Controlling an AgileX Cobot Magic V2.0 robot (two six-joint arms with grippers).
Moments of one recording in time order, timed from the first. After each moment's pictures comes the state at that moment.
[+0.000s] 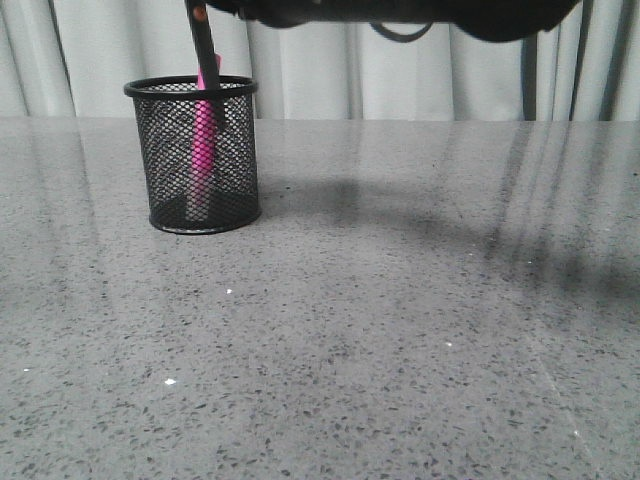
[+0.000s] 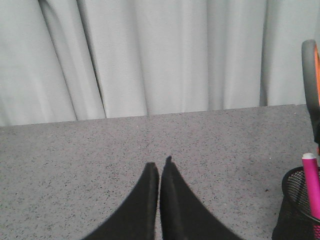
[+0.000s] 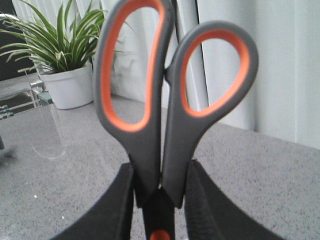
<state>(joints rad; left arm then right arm) -0.07 0.70 -0.67 -0.39 0.20 0.42 0.61 1.78 -1.11 -0.26 -0.70 0.34</state>
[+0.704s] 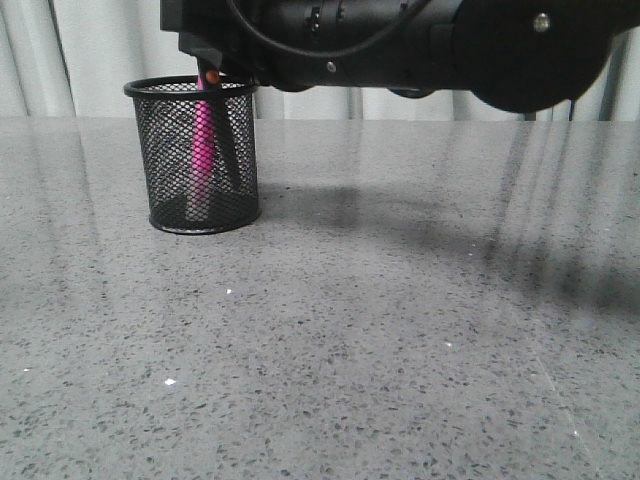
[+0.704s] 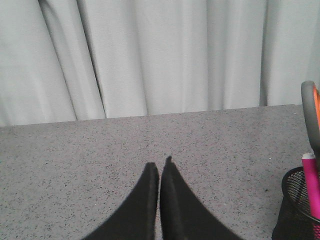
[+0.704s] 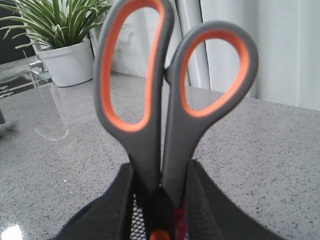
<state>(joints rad) -0.07 0.70 -0.67 -0.39 0.20 0.42 0.61 1.80 -1.00 -0.26 -0.77 0.34</state>
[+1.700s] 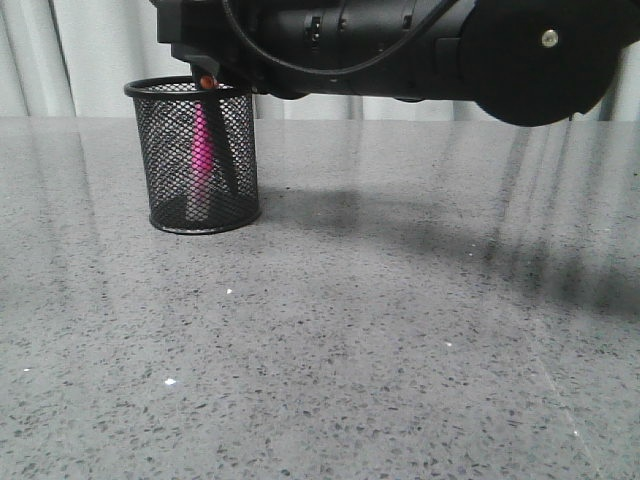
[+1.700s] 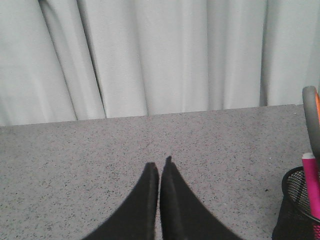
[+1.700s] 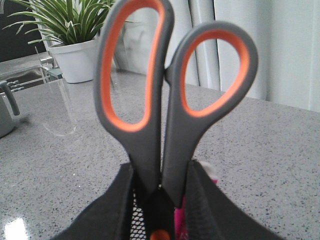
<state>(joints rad) -0.07 0.70 -0.67 -0.39 0.20 0.42 0.61 1.80 -0.99 -0.30 -0.80 0.34</state>
